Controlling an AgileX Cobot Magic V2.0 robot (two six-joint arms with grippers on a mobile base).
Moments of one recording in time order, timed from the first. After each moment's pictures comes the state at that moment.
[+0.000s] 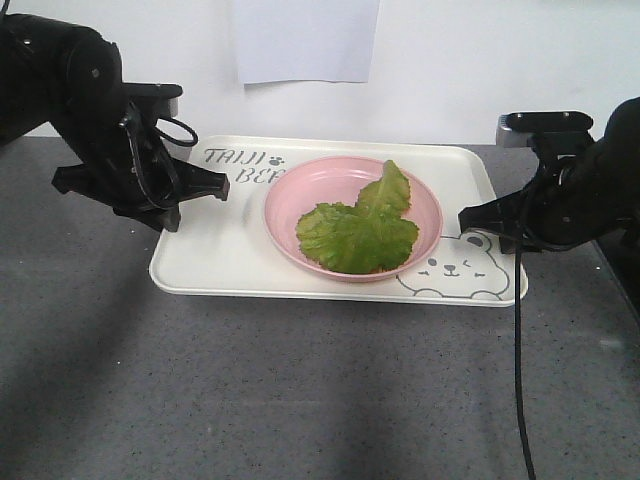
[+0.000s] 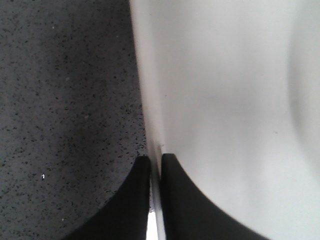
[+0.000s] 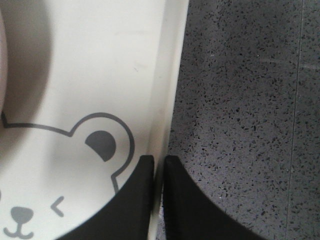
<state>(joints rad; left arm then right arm) -0.35 1.83 -1.70 0.03 1.19 -0.28 0.18 1.58 -1.25 0.00 0.83 0.11</state>
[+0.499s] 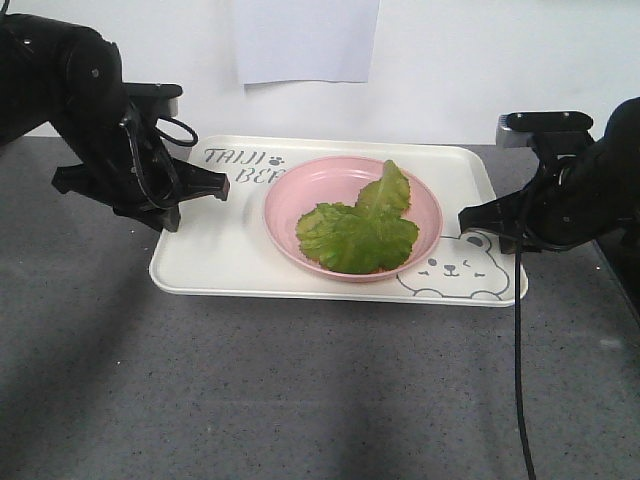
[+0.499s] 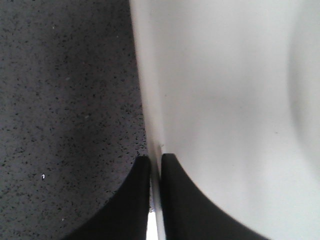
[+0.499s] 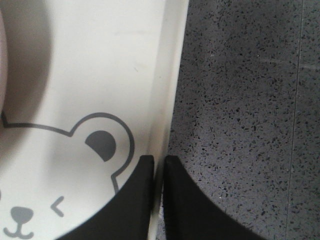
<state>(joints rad) -0.35 1.83 -1.70 0.03 1.19 -0.28 0.18 1.58 -1.25 0.00 0.83 0.11</state>
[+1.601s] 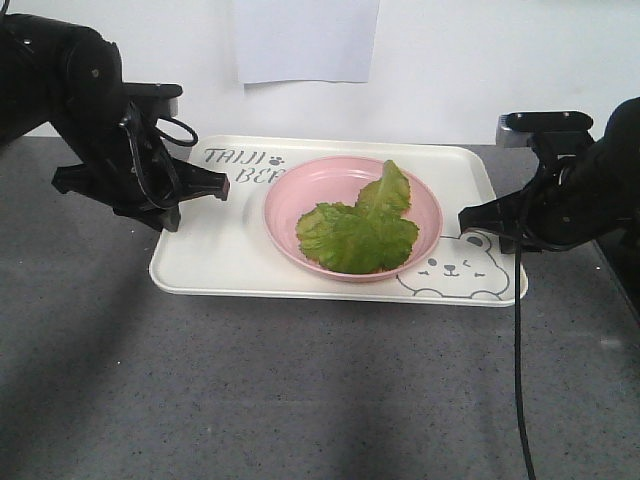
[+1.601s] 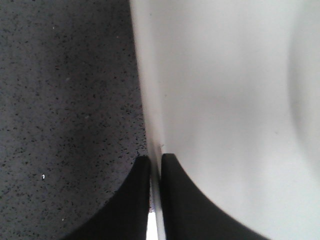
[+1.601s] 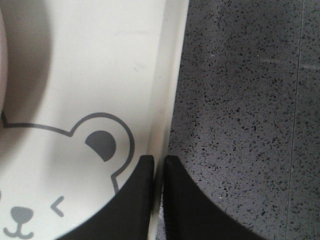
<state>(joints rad) -0.35 1.83 -1.70 0.03 1.19 -0.28 0.18 1.58 -1.25 0.00 0.83 0.11</state>
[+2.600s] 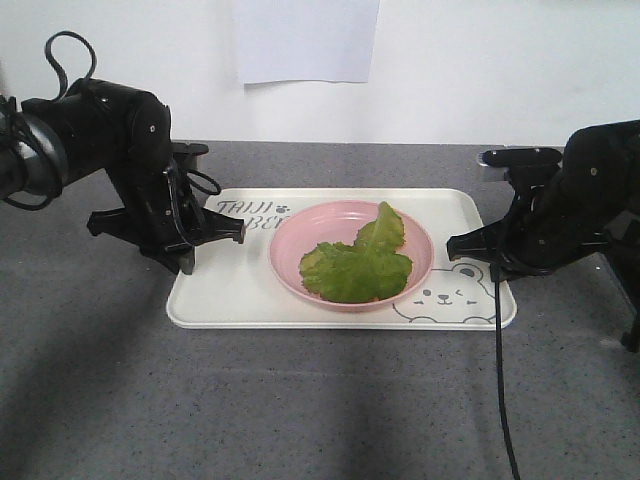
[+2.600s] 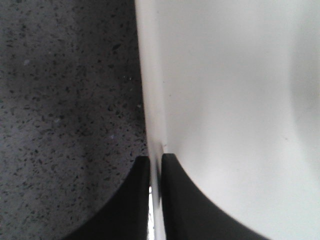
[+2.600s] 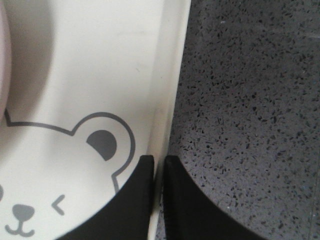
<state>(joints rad) -0.35 2.00 -1.70 0.03 1.18 -0.30 0.18 1.71 -1.25 -0.02 0.83 0.11</state>
